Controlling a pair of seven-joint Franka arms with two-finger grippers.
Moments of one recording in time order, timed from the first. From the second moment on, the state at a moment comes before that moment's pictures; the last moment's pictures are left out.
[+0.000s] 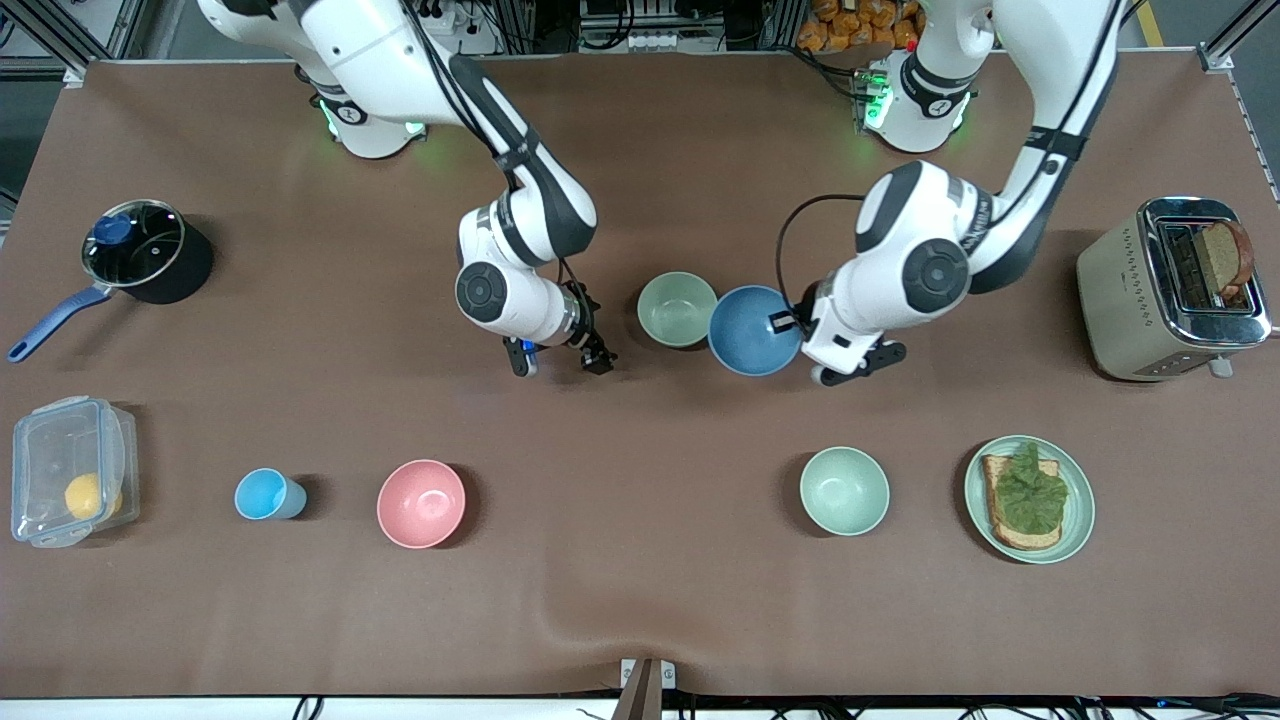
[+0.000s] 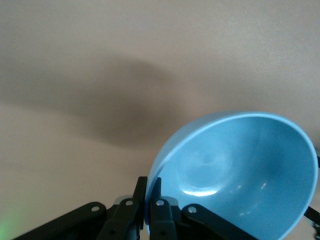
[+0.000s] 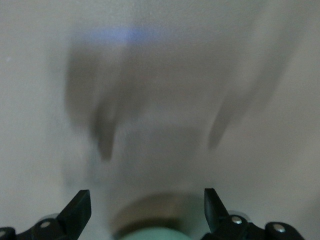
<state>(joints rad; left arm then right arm) -0.08 0.33 -0.44 -1.96 -0.19 2.12 -0.76 0.67 0.62 0.00 -1.85 0.66 2.44 1.47</state>
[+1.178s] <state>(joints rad) -0.19 0.39 -0.52 -2.08 -0.19 2.36 -0.98 0.70 0.67 0.02 -1.85 0.90 2.51 1.35</state>
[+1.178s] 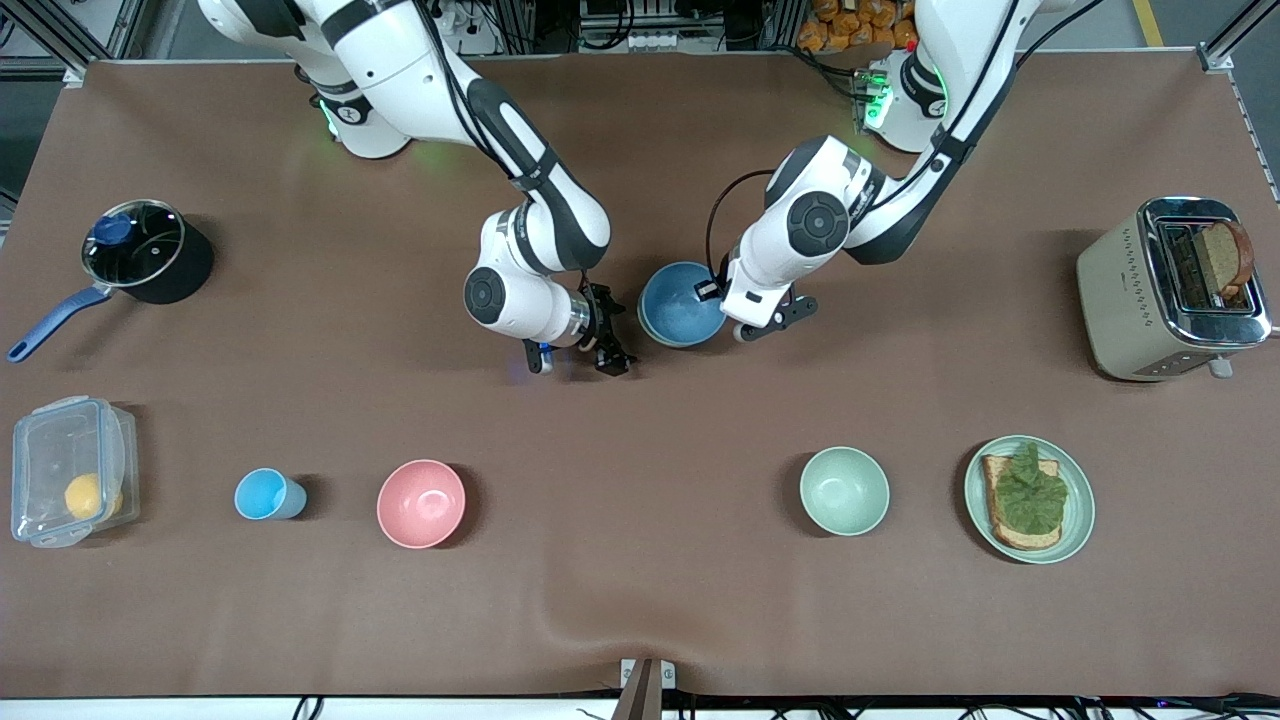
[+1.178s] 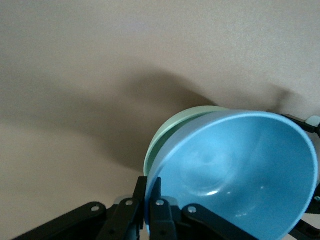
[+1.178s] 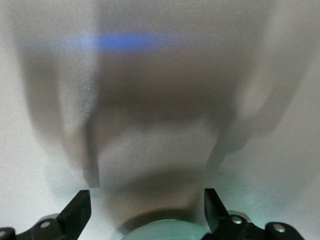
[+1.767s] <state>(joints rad) -0.20 0.44 -0.52 -2.05 -0.19 2.40 -0.99 0.70 0.67 0.03 -1.84 0.90 2.51 1.35</state>
